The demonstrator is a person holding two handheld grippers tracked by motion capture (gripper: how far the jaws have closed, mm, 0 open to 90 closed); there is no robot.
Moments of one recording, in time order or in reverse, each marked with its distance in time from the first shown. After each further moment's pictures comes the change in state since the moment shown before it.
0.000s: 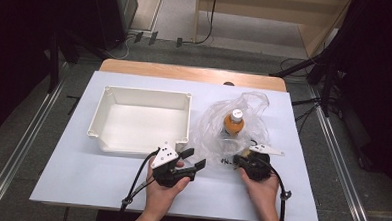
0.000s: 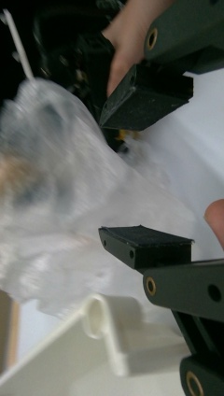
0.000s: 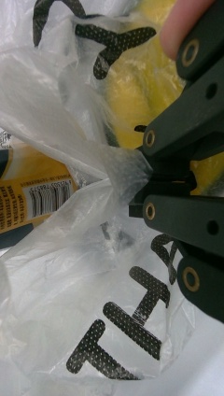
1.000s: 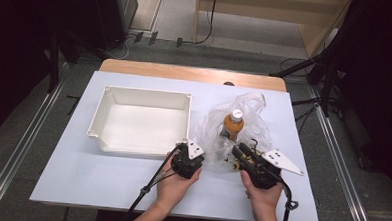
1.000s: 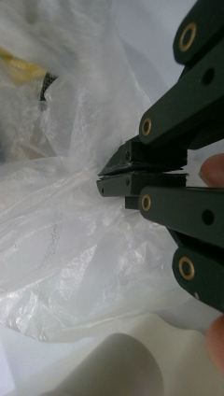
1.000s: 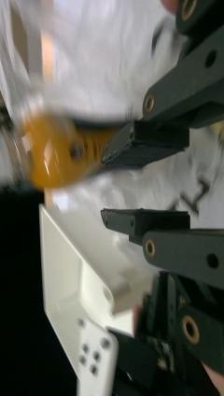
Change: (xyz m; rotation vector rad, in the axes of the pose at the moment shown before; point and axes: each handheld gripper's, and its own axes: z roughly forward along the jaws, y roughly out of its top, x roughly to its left) left arm 0.006 -0.015 0.065 0.364 0.219 0.161; right arm 0.039 0.010 -0.052 -0.375 0.112 -0.059
